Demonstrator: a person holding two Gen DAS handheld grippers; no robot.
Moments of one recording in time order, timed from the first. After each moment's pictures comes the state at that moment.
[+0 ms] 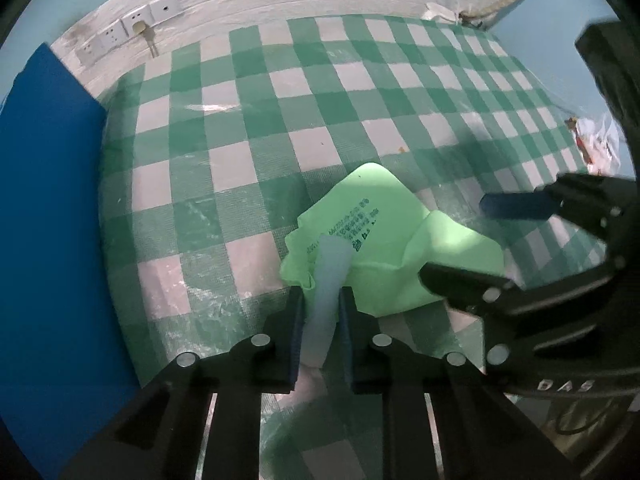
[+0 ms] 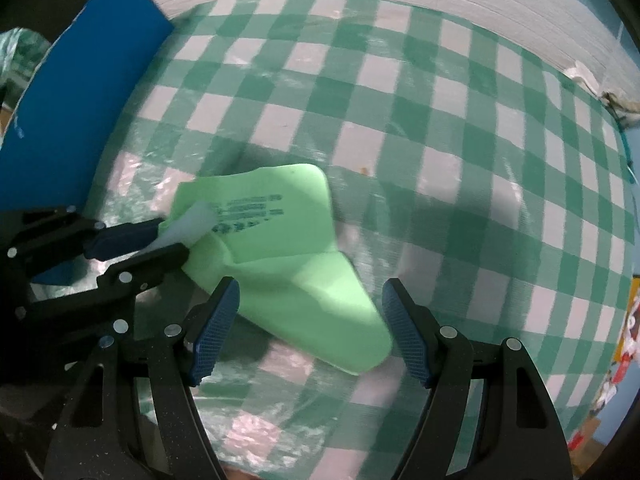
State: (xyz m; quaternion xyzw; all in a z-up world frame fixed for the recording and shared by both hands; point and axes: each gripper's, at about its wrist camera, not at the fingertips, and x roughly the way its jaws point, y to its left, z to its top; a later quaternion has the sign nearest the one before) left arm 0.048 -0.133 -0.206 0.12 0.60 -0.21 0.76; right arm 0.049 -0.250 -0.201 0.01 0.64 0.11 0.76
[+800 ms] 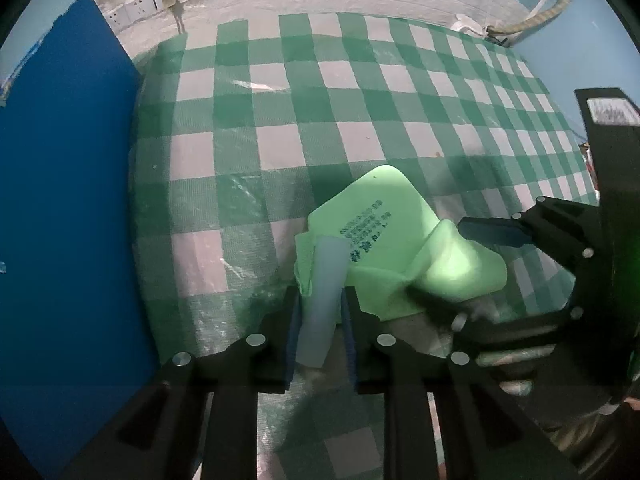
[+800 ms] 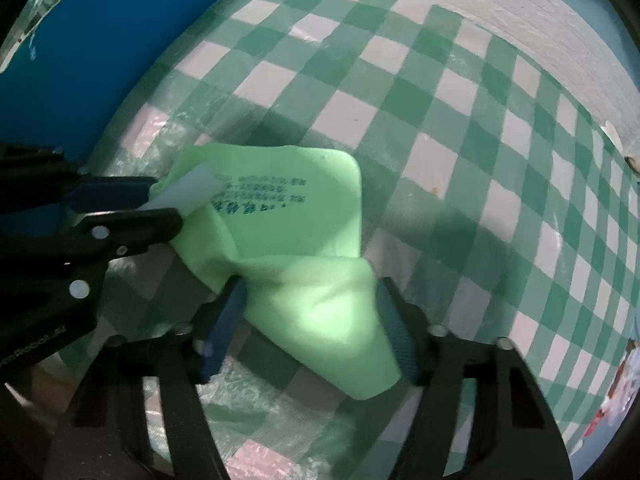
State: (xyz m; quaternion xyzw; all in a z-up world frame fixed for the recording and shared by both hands) left arm 0.054 -0.106 -0.207 0.08 0.62 -0.19 0.76; right arm 0.041 -0.191 -0.233 -0.07 0.62 0.15 0.77
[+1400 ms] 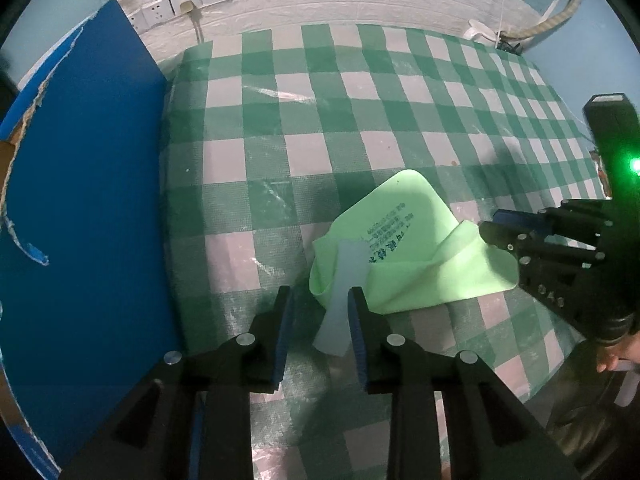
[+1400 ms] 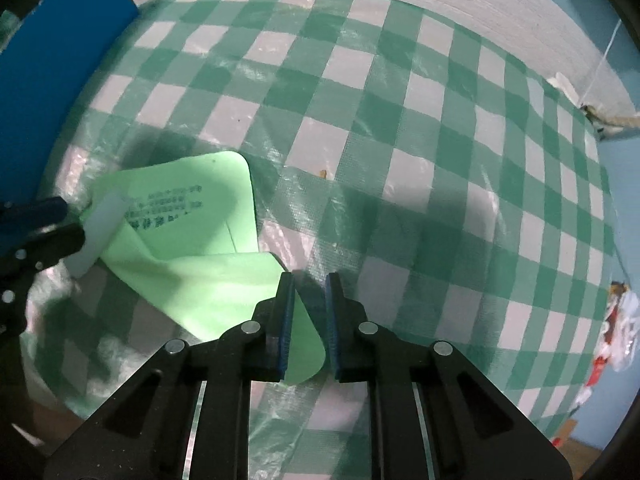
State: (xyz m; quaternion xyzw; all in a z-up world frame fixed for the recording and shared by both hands) left arm 0.062 -0.108 -0.192 0.09 0.61 -0.16 0.77; right arm 0.050 -0.230 -0.233 -0.04 0.63 0.06 0.77
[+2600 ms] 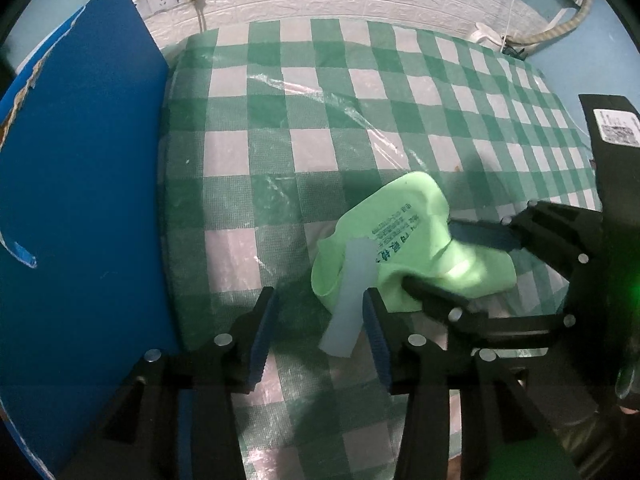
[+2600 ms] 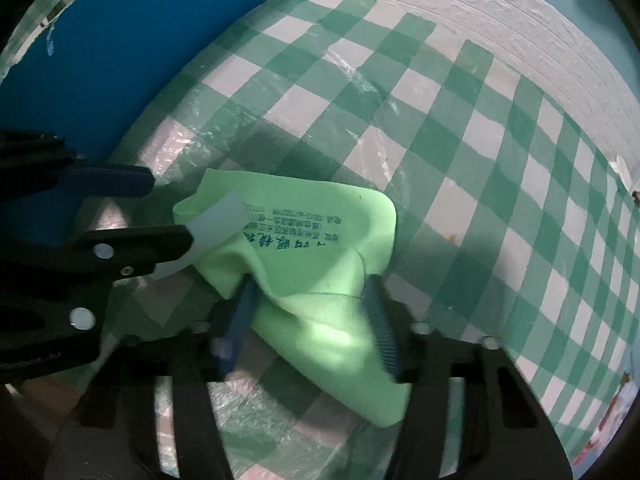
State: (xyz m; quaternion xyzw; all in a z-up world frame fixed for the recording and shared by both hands) left arm 0.069 -0.089 -0.199 0.07 0.62 -0.15 0.77; right arm 0.053 -0.176 -0.231 -0.10 0.59 0.19 0.78
